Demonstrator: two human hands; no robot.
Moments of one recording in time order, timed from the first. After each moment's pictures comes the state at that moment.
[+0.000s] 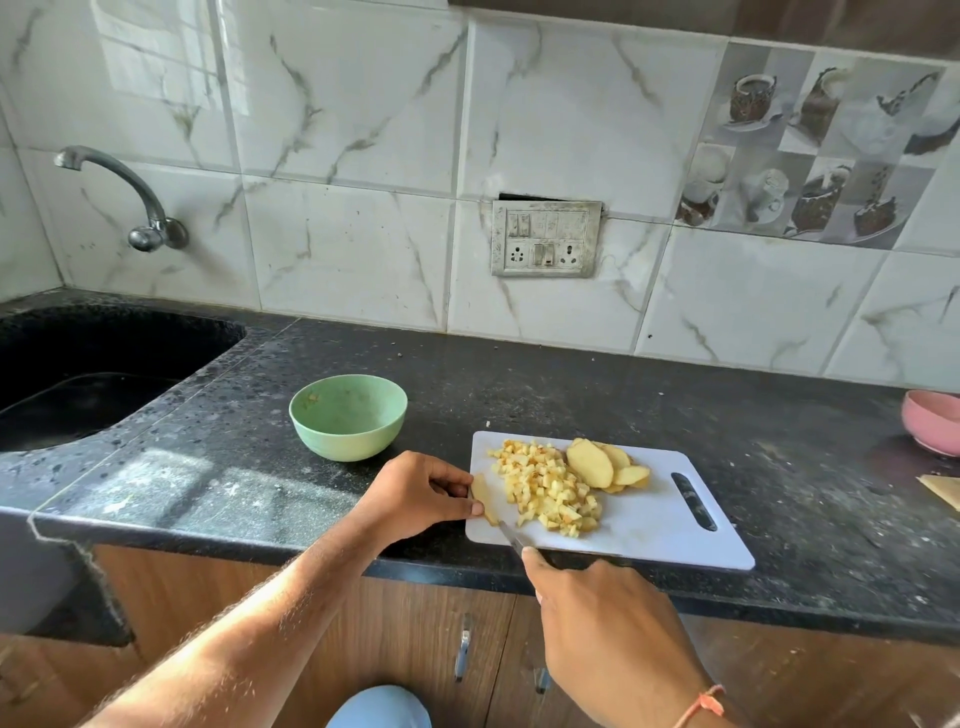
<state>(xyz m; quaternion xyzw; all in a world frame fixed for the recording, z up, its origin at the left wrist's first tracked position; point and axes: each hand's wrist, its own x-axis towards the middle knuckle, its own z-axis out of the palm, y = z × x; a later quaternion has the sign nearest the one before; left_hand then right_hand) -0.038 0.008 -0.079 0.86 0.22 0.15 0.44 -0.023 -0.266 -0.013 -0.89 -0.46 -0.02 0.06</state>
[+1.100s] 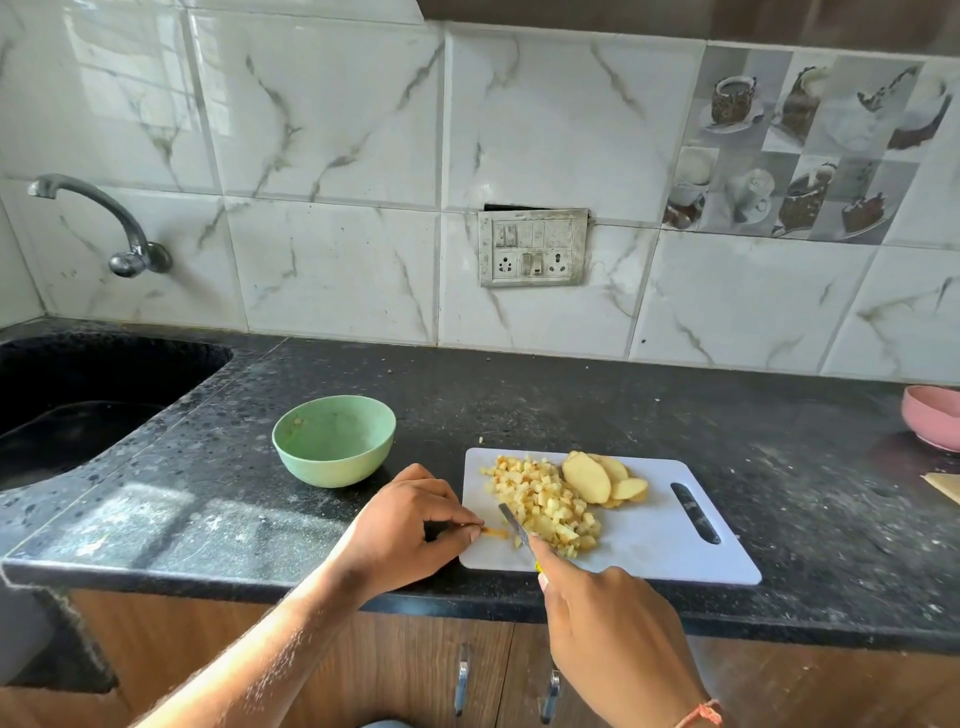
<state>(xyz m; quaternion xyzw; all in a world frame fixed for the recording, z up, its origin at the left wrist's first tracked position) -0.047 0.010 -0.090 0.94 0.00 0.29 0.21 -0.001 -0.256 -0.021 -0.91 -0.40 -0.04 0.11</state>
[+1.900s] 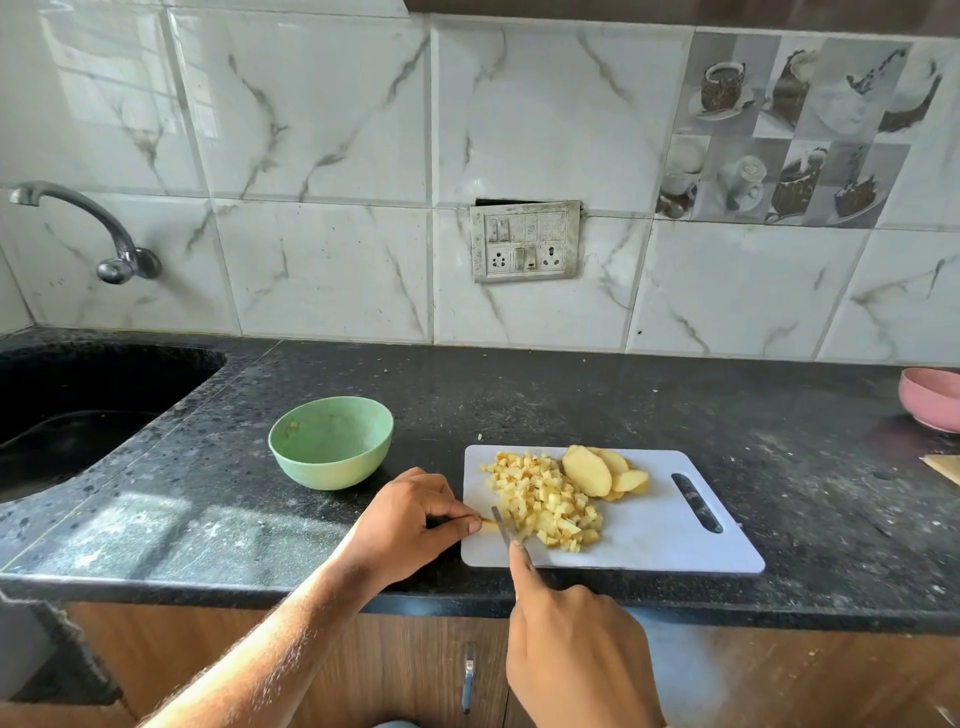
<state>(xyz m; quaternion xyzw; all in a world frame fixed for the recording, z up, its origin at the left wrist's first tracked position) -0.038 0.017 -0.097 0.92 0.00 0.28 0.26 -0.031 -0.230 -0.036 -0.93 -0.36 -0.01 0.09</state>
